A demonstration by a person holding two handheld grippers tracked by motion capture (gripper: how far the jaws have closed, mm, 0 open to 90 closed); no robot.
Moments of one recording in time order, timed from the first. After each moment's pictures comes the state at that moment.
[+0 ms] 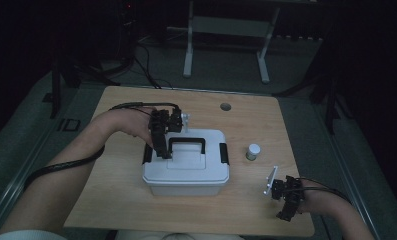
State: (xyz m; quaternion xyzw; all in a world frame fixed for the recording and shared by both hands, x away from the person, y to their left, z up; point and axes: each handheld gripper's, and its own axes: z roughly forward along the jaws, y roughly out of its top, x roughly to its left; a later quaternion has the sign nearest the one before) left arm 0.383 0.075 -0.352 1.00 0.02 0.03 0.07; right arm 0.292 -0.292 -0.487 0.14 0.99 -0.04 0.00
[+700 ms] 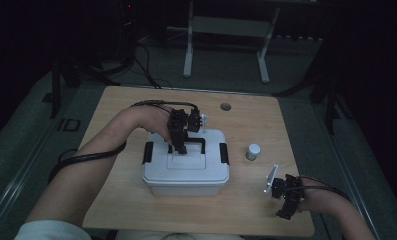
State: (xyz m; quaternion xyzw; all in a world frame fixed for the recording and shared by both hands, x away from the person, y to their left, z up) left arm 0.396 0.032 -0.360 1.00 -0.01 0.01 0.06; right arm 0.294 -0.291 -0.484 0.14 0.99 -0.03 0.01
